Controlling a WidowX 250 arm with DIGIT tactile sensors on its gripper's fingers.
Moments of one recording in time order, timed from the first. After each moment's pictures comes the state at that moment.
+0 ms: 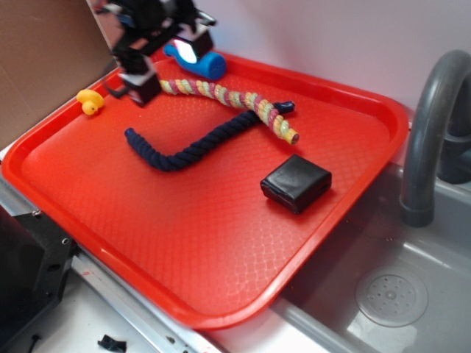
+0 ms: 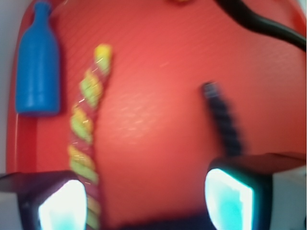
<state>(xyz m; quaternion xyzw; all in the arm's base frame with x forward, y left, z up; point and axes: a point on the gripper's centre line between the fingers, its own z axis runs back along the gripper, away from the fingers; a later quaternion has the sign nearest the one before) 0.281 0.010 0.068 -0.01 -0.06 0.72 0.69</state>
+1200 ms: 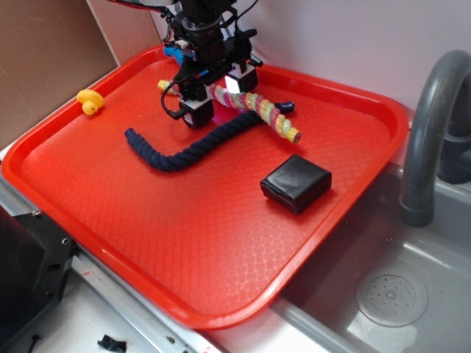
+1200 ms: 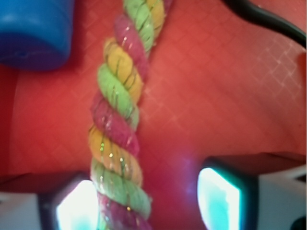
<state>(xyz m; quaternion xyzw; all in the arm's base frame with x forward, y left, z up) 0.313 0.004 0.017 0.01 -0.03 0.71 0.70</state>
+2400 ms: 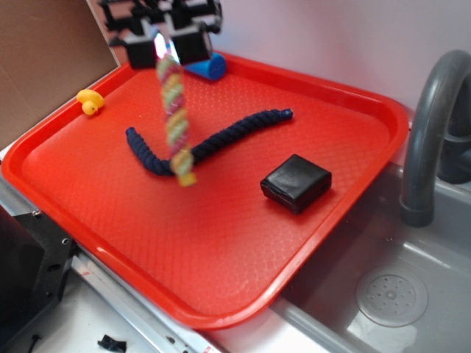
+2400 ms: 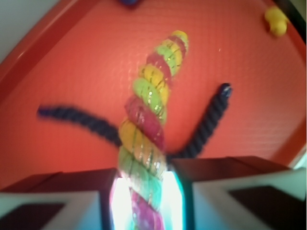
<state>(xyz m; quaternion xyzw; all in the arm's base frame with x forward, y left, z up) 0.241 -0.036 0.141 -0.03 0.07 0.33 0.94</state>
